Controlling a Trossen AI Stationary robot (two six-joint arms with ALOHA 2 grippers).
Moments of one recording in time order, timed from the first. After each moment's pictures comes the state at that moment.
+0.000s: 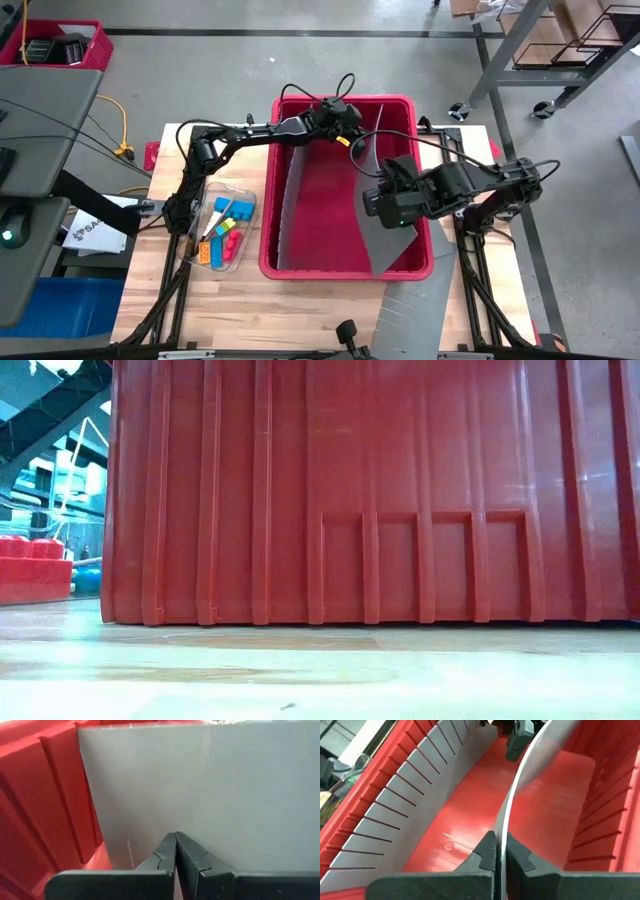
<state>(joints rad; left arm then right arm) 0.46 2.19 1.75 0.03 0.20 -0.13 0.30 1.63 1.94 -1.57 0.66 1.37</state>
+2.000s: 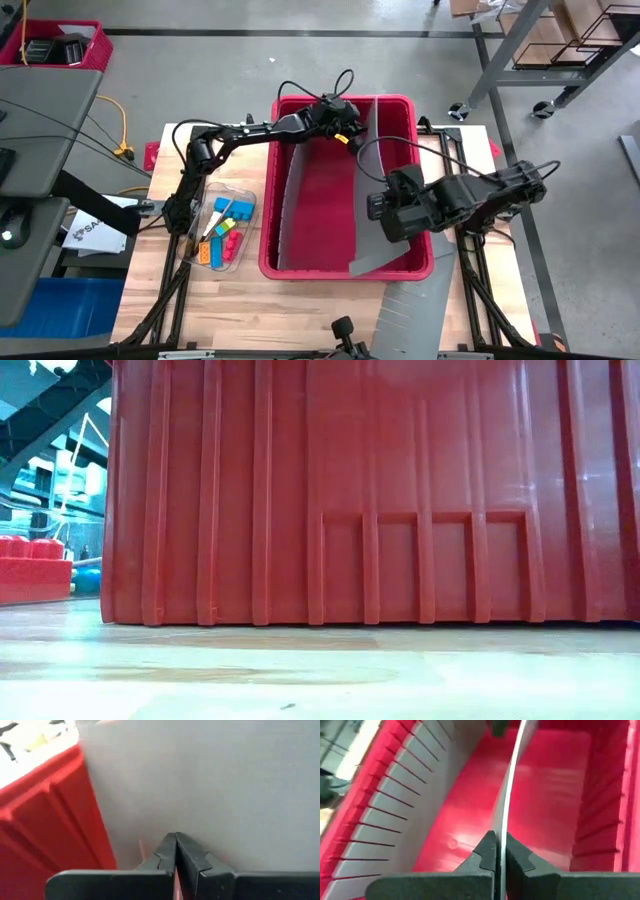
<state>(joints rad) 0.46 2.16 1.76 -0.01 0.10 0.00 0.36 1.61 1.83 -1.57 0.65 1.63</state>
